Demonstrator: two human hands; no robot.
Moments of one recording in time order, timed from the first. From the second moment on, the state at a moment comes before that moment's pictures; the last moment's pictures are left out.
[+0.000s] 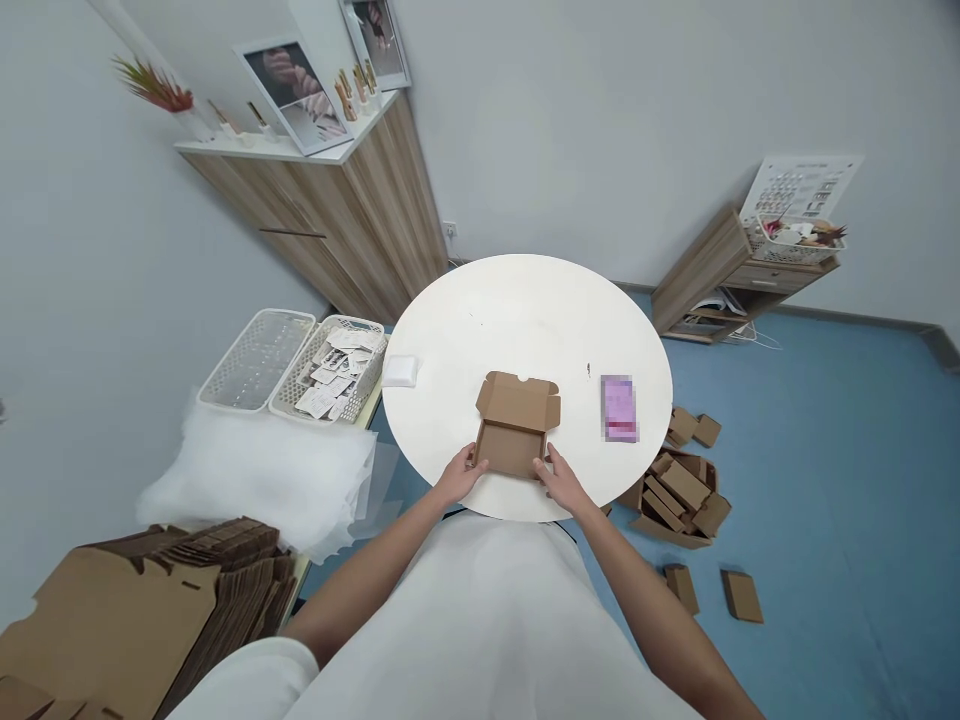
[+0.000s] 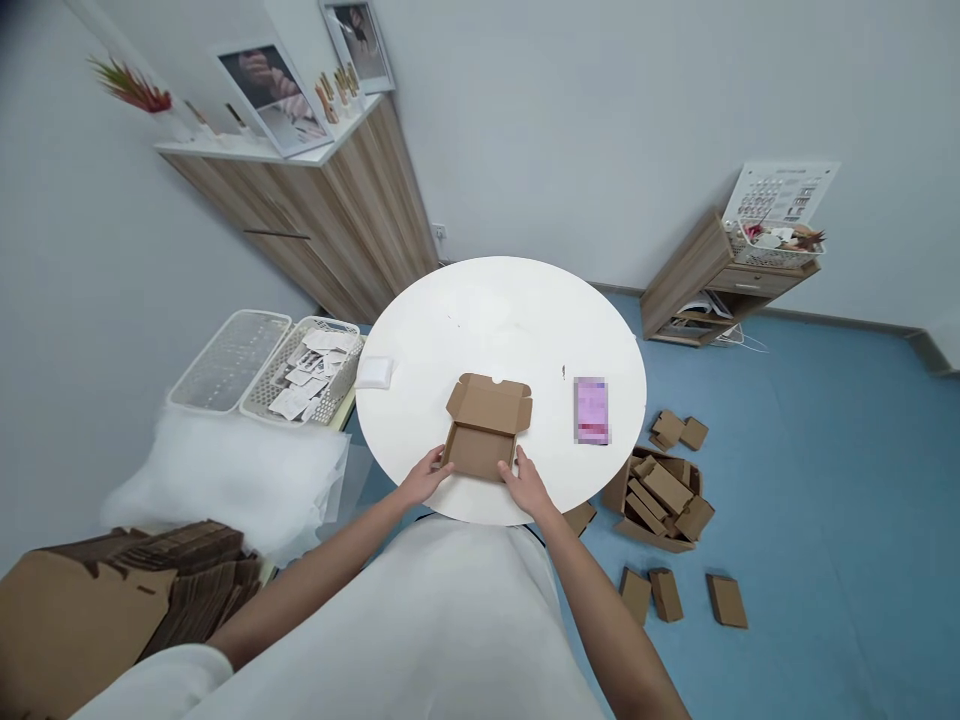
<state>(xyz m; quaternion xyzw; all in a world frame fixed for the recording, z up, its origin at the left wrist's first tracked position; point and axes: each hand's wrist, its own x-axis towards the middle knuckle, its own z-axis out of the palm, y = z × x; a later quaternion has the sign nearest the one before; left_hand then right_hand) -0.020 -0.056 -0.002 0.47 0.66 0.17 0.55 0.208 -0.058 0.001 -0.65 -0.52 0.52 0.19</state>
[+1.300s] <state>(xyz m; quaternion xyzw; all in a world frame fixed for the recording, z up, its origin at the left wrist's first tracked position) -0.167 0.029 -0.020 0.36 0.80 0.32 0.36 0.063 0.011 0.015 -0.60 -0.57 0.50 0.25</state>
